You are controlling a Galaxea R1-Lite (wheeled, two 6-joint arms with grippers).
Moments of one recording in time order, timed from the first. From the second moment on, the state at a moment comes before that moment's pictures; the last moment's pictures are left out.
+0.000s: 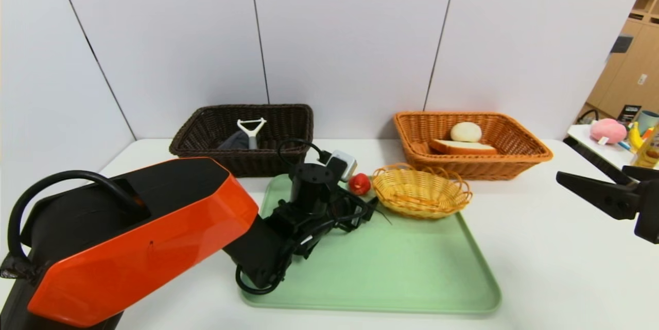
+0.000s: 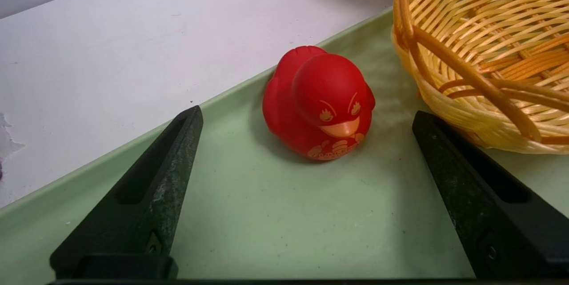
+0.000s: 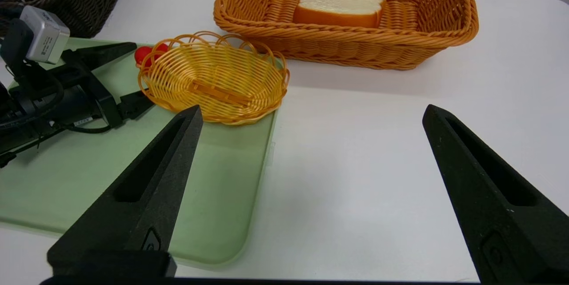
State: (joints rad) left arm -0.70 2.32 -1.08 -1.04 0.10 0.03; right arm 0.27 1.02 -0.67 -0.06 -0.12 0.08
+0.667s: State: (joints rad) left arm -0.71 2.29 -1.05 -1.04 0.12 0.03; right arm 0.27 1.00 -0.65 -0.06 -0.12 0.08
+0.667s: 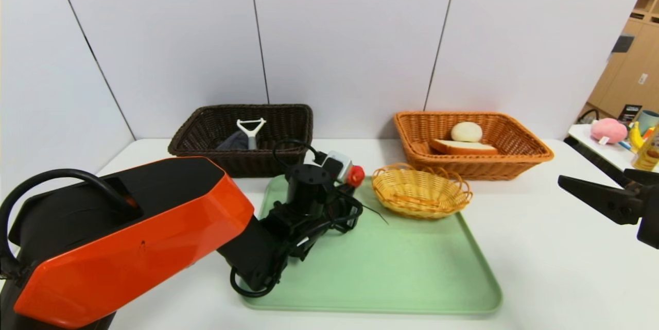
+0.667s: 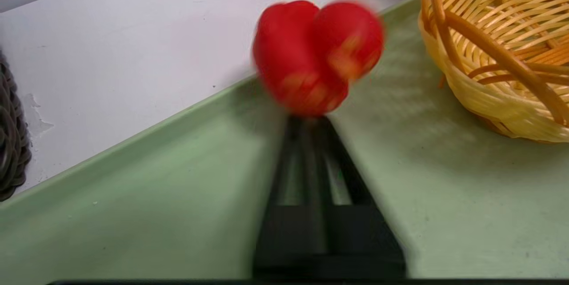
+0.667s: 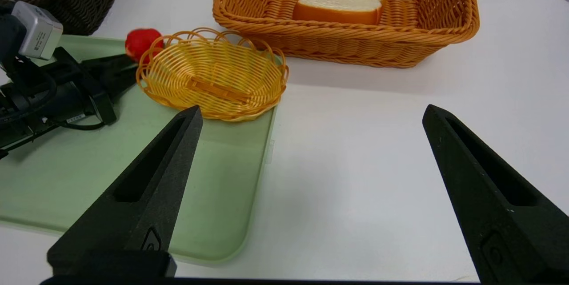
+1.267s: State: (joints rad) left arm -0.71 2.26 -1.00 -1.05 0.12 0.03; right arm 0.28 0.98 -0.64 -0.05 -0.12 0.07
